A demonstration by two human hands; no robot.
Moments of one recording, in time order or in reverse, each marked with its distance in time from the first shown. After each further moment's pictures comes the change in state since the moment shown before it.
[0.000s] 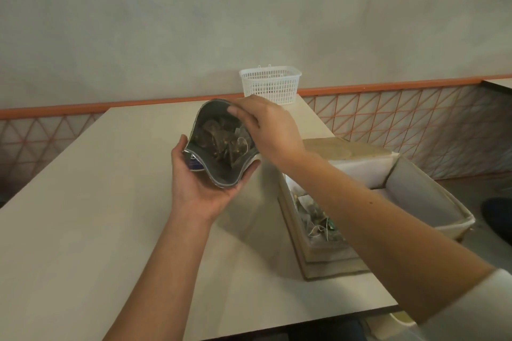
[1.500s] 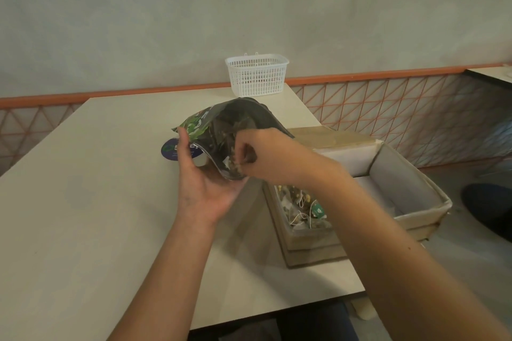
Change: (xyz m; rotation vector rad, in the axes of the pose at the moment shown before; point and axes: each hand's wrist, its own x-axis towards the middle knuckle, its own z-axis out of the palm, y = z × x) left_hand 0.004 -0.036 0.000 0.051 -0.020 0.001; right_hand -0.043 -0.009 -0.042 -0.130 -0.602 0.167
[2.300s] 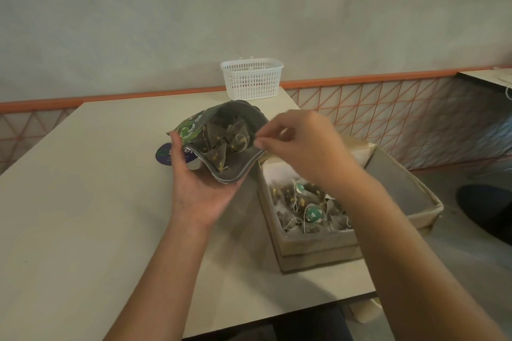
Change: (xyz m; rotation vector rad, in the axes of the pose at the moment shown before) left_hand 0.003 0.000 0.005 -0.026 -0.037 0.001; right_hand -0.037 0.004 -0.033 0.267 0.334 0.145
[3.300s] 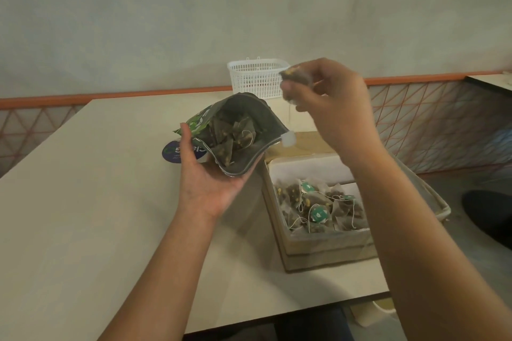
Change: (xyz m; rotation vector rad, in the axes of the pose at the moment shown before) left_hand 0.003 0.001 0.004 -0.059 0.009 0.001; right_hand 0.026 -0.002 -0.019 0.258 0.357 -0.080
